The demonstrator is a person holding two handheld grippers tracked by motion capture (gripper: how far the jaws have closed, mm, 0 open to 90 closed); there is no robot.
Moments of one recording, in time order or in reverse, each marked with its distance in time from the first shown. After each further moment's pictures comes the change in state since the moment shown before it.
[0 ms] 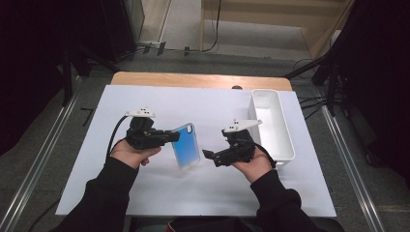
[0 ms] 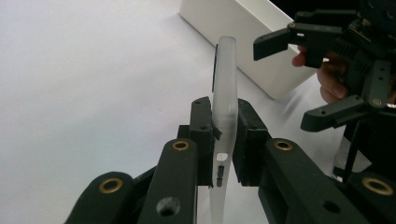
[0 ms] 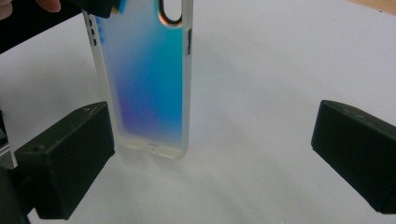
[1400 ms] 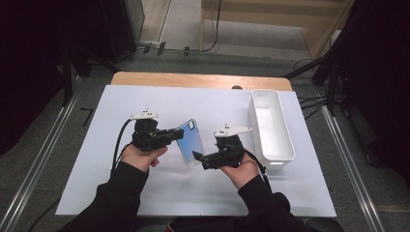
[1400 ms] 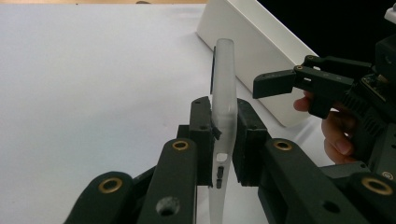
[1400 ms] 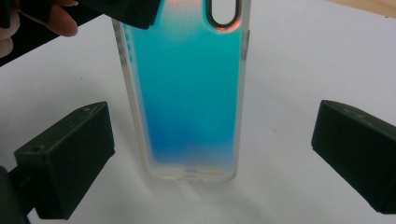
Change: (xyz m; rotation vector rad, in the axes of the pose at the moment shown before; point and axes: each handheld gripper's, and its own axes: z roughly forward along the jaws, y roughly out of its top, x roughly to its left) left arm -0.011 -0.005 0.015 -0.080 0.063 -0.079; right arm 0.021 -0.003 0.021 -0.058 -0.043 0.022
